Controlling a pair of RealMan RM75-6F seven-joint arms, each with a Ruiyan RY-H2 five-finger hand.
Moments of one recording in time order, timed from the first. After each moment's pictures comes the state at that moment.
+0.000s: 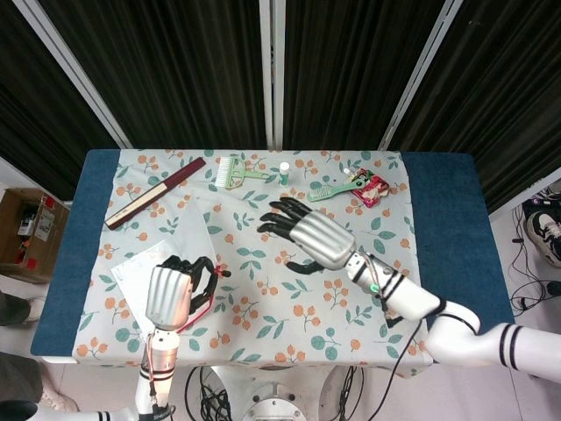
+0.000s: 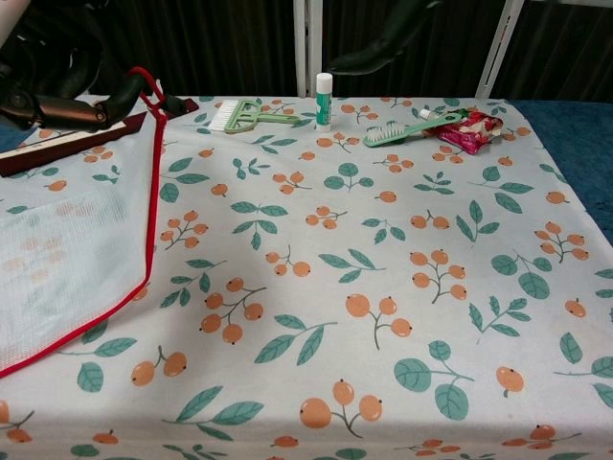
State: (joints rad) left arm -0.45 -1.82 -0.06 -1.64 1.59 1.75 0.51; right arm 0.91 -1.24 0.32 -1.73 -1.48 0.76 0.11
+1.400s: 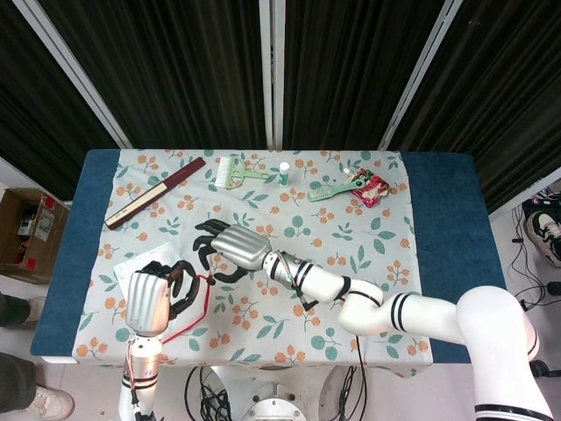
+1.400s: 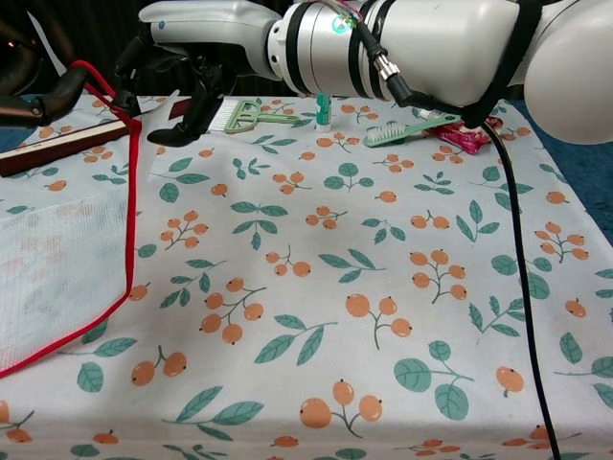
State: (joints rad) left arm -0.31 -1.75 -0.10 -1.70 1.66 1.69 0.43; right arm 1.24 -1.64 0.28 -1.30 -1.47 0.65 0.44
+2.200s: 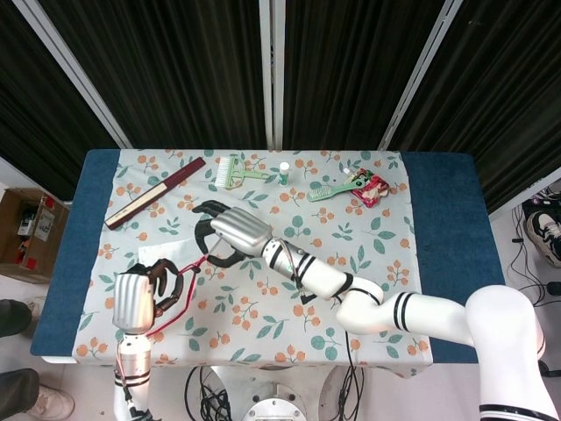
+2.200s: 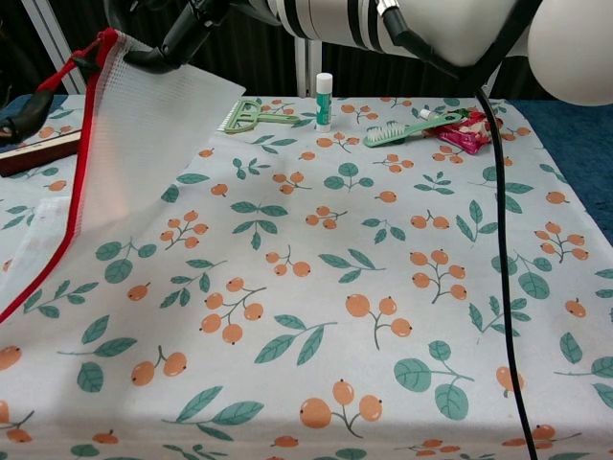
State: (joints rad) left arm -0.24 -1.77 -0.14 -1.65 1.59 1.68 0.32; right arm 1.23 -1.60 0.35 -1.36 -1.36 0.72 0.42
